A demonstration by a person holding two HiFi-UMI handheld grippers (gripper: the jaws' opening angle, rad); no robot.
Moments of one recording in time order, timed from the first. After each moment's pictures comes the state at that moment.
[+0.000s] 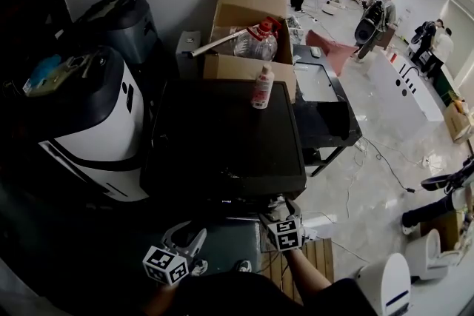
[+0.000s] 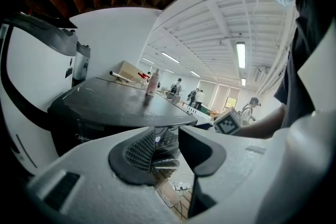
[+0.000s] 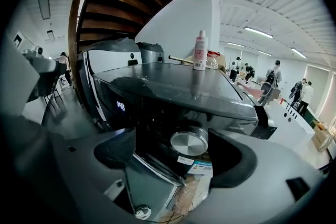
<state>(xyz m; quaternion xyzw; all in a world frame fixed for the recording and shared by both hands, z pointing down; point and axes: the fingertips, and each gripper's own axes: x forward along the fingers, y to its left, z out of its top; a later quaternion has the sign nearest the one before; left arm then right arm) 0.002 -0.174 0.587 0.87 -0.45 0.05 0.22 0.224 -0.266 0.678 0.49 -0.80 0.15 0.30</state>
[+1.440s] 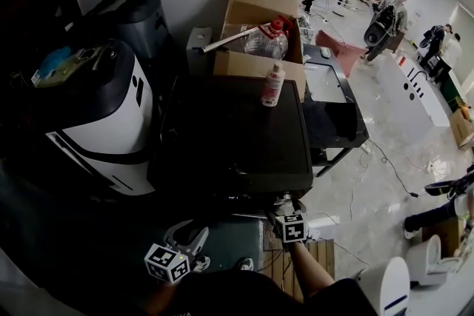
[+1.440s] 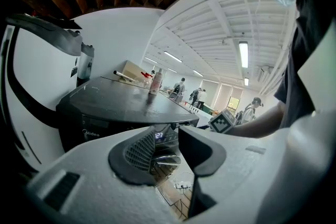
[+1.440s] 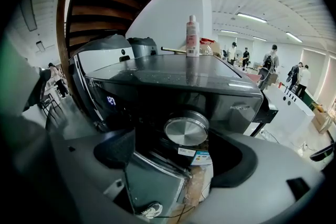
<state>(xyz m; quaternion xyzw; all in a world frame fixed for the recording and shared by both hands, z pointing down) -0.009 -0.163 0.589 0.86 -0.46 0.05 0.22 0.235 -0.272 0.706 0.50 -0.78 0.21 0.31</state>
